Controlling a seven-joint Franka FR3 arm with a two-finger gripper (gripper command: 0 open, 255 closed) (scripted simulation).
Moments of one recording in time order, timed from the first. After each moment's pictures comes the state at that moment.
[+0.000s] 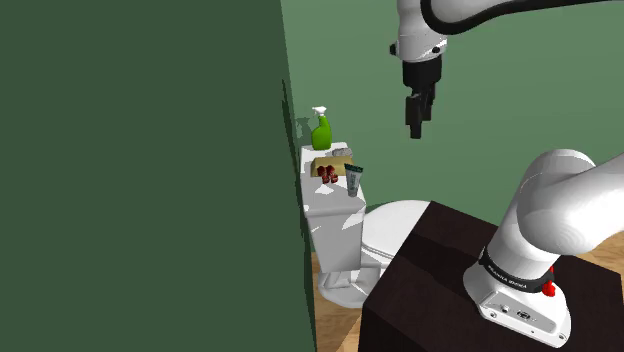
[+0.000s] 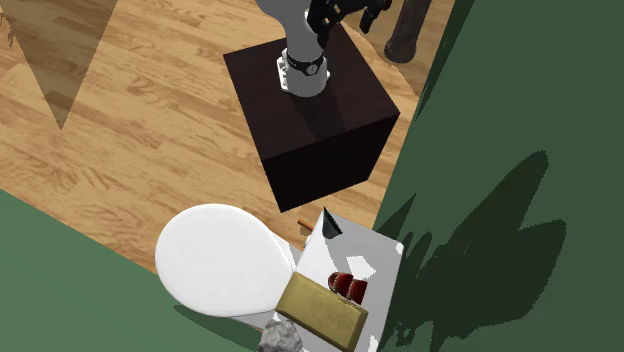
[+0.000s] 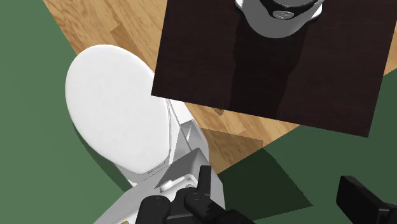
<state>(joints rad) 0.02 -0.76 -0.03 -2.43 -0.09 1.51 -0.12</state>
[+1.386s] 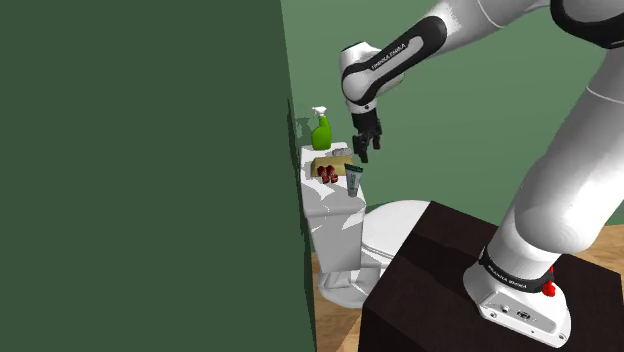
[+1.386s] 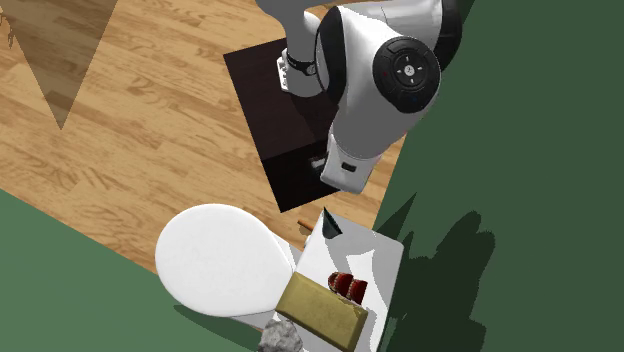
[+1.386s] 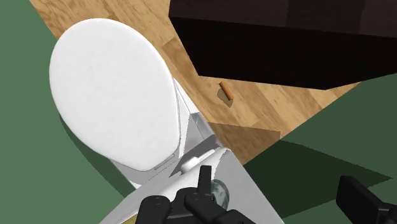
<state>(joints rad) -0.03 -0.04 -0.15 -2.25 -0.10 1.99 -0.20</state>
